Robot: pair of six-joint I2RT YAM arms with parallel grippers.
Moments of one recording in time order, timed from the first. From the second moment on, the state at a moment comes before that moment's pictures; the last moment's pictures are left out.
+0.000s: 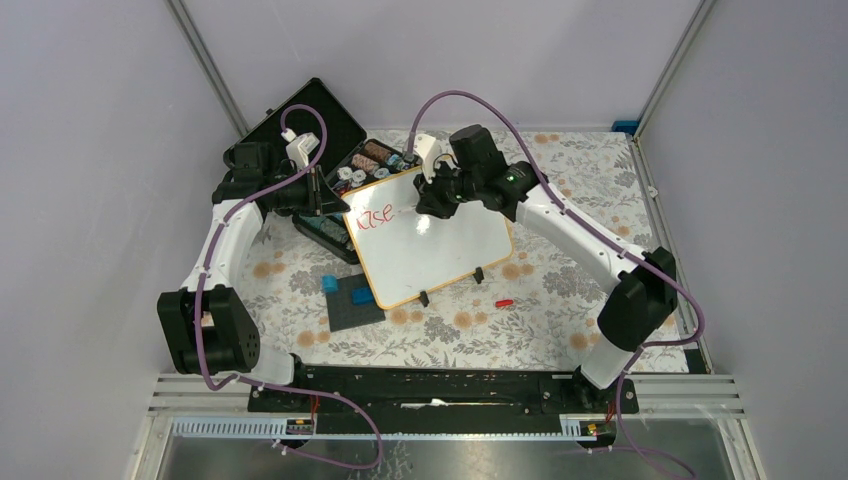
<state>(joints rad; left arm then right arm) 0.08 1.45 1.23 -0.63 0.89 0.02 0.69 1.70 1.62 -0.57 -0.41 -0.28</state>
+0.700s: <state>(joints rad) 0.08 1.45 1.23 -0.63 0.89 0.02 0.68 1.70 1.61 -0.56 -0.41 -0.28</state>
